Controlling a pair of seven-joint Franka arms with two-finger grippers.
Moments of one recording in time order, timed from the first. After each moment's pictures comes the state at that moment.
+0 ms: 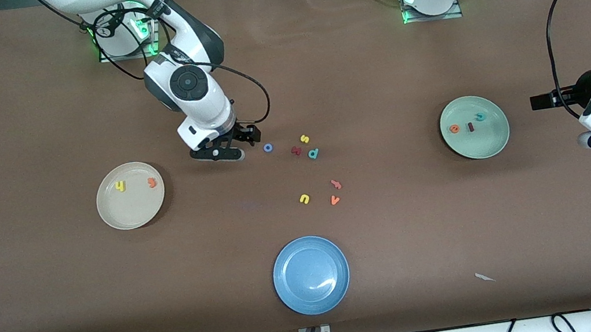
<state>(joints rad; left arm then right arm) 0.63 0.51 -0.82 -1.33 0.35 1.27 -0.27 0.27 0.43 0.41 -1.99 -0.20 2.38 0.98</state>
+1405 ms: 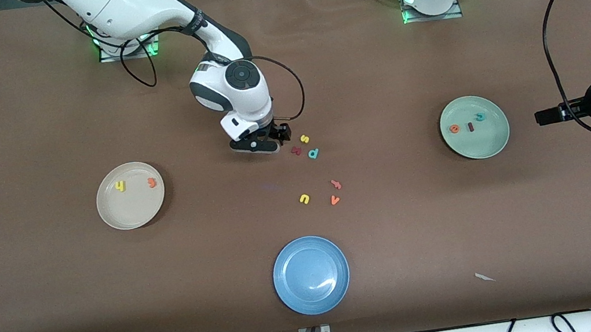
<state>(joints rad) 0.09 0.46 -0.09 -1.17 0.04 1.33 -0.15 0.39 0.66 0.41 -1.87 -0.48 2.48 1.31</state>
